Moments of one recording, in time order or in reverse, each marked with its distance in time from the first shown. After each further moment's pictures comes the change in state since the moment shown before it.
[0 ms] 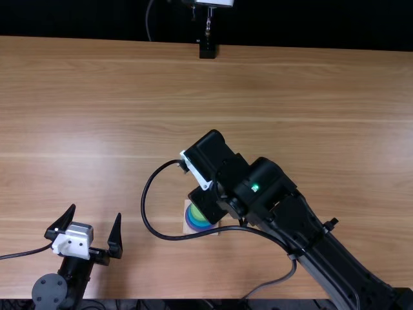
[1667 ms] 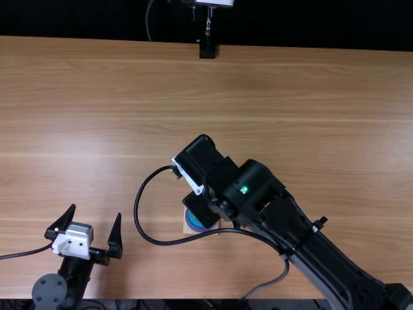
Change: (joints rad) left arm 0.000 0.000 0.000 0.000 0.000 0.000; right arm 0.031 0.025 -0.004 -0.006 0.001 0.000
